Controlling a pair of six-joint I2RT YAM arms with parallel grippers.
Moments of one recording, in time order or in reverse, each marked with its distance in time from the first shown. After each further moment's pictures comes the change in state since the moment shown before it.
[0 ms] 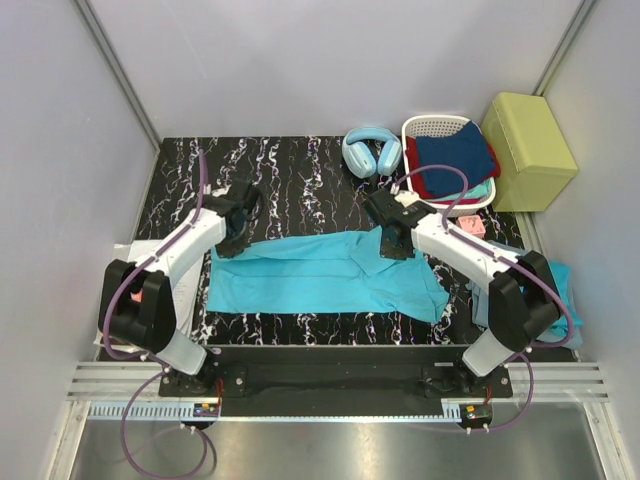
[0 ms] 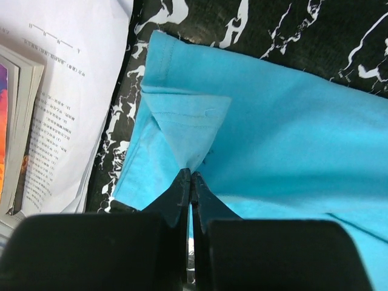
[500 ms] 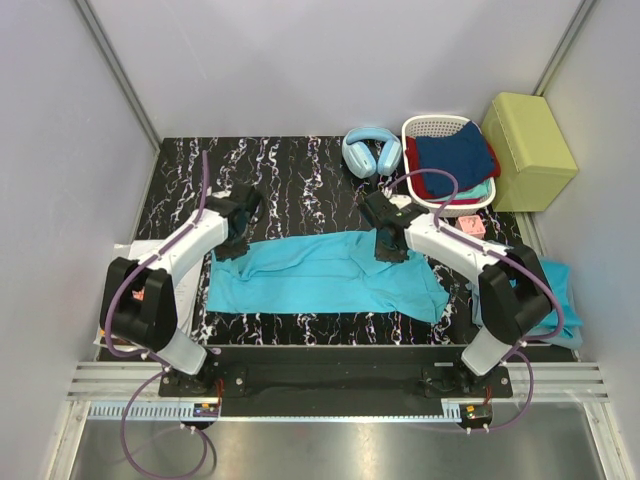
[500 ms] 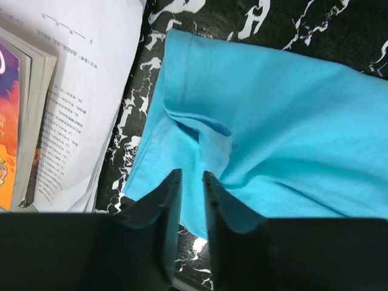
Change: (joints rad) left arm -0.010 0.007 -0.023 -0.019 -0.037 -0.006; right arm 0.008 0.045 -0.030 0.050 -0.049 -0.010
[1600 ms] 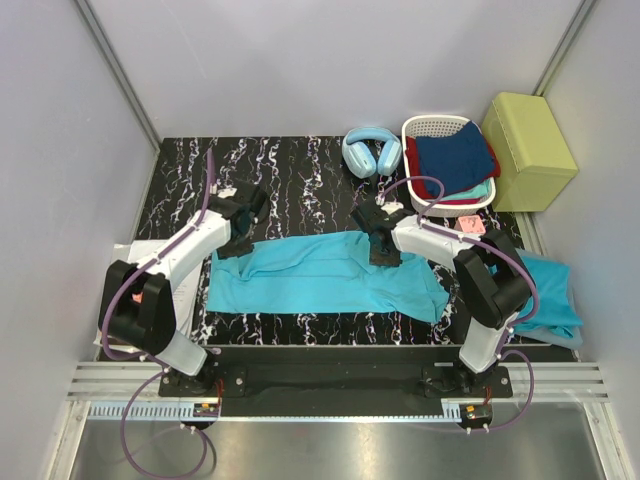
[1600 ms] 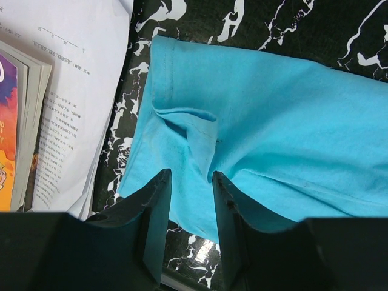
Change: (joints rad) left arm -0.042 -0.019 0.021 0.000 -0.010 0.002; right arm 0.004 0.135 -0.025 0.121 0.010 -0.004
